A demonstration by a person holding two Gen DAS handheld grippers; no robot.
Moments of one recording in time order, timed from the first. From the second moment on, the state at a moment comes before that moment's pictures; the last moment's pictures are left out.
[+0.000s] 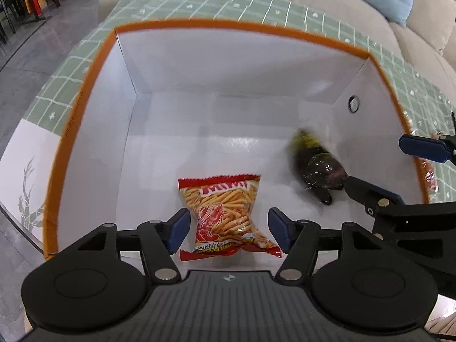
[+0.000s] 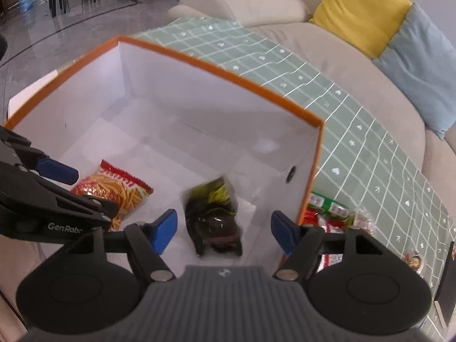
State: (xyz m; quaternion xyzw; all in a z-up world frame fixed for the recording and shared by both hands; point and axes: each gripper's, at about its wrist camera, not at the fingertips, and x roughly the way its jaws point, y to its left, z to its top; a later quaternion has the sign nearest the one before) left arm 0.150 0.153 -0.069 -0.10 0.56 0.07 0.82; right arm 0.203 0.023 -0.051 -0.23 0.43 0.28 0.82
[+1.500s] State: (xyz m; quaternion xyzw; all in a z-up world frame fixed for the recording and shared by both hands) left arm 0.057 -0.024 -0.040 0.00 0.35 -0.09 0.93; right arm 0.061 -0.210 -0.055 -0.08 0.31 0.10 0.94
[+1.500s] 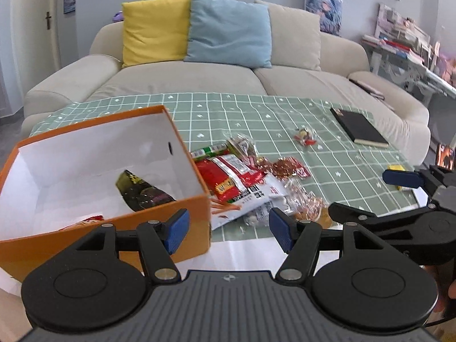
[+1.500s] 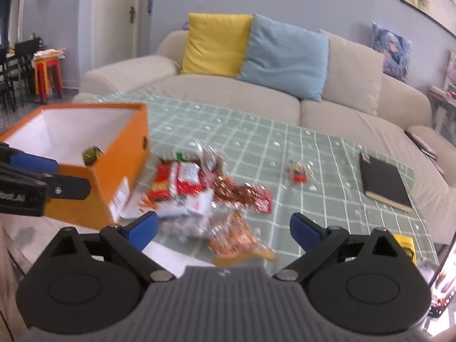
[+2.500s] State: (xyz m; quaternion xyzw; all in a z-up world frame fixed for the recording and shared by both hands) left arm 0.113 -0.089 -0.081 0.20 0.39 -0.22 0.87; right arm 0.139 -0.221 -0.102 -0.14 0.43 0.17 0.87
